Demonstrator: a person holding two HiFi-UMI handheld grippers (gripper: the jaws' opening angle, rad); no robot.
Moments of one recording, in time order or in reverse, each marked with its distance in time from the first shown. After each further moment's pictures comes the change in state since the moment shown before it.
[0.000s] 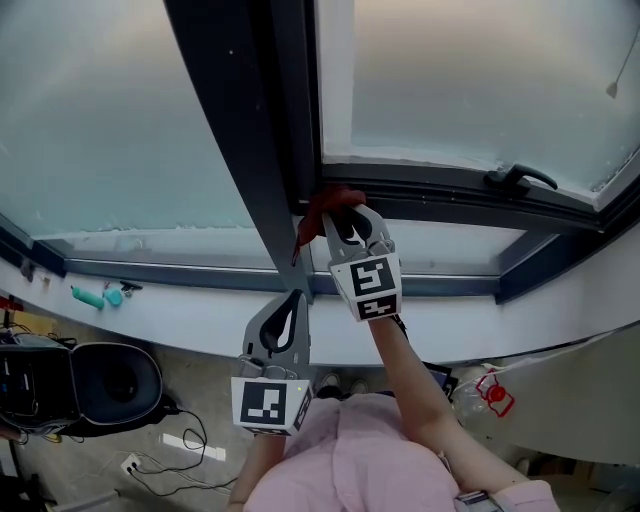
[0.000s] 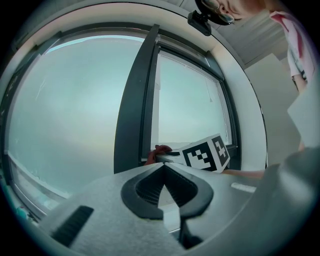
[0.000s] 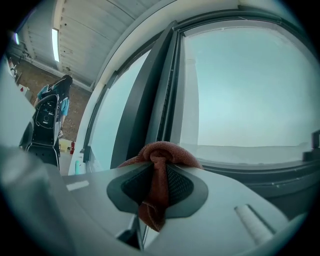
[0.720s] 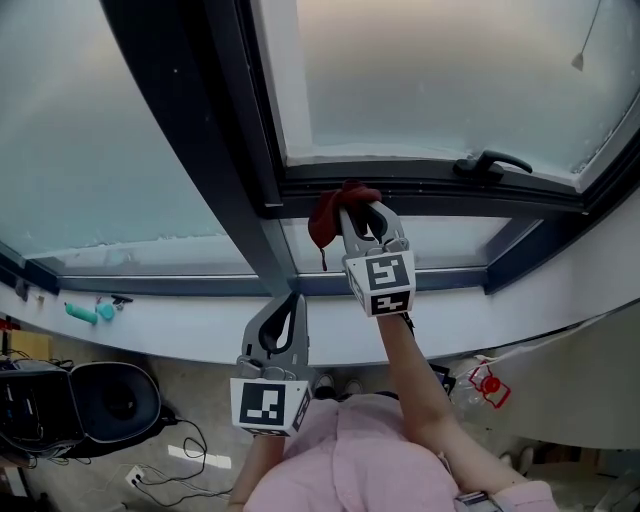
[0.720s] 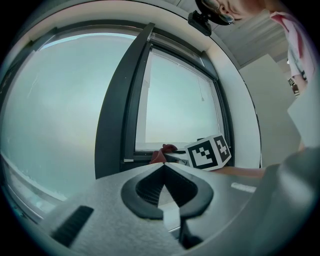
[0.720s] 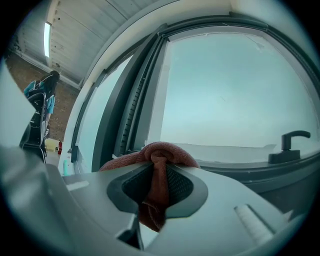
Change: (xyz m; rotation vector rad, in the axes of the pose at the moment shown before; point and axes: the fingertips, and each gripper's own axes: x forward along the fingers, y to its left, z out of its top) left arm 0.016 -0.045 0.000 0.011 0.002 -0.064; right arm -0.047 -0.077 -0.012 0.024 0.007 -0.137
